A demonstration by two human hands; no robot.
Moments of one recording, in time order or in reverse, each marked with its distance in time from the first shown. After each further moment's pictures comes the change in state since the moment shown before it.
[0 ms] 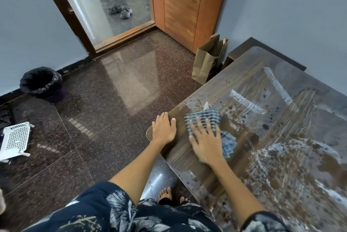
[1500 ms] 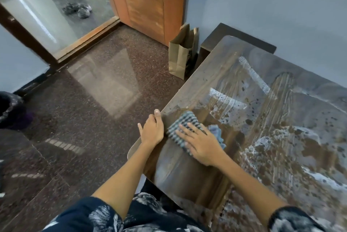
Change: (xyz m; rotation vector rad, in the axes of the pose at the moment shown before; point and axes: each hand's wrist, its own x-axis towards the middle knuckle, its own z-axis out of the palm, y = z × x) left_hand 0.041 0.046 -0.006 -0.174 -0.059 -0.060; right_hand 0.017 0.051 -0.013 0.026 -0.029 -0.237
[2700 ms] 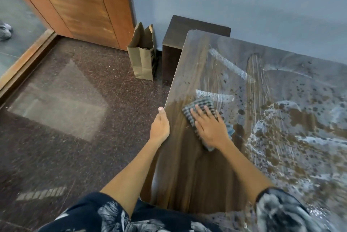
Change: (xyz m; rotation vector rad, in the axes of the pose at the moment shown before) left_hand 0.078 0.048 0.001 -0.206 -0.438 -0.020; right_hand 0.048 0.023 -0.021 0.104 0.025 0.689
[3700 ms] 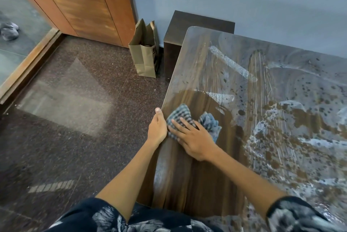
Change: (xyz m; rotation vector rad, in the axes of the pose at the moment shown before) left_hand 0.002 0.002 0.009 0.024 0.051 0.030; right_hand -0.013 -0.029 0.002 0.004 -0.105 -0.394
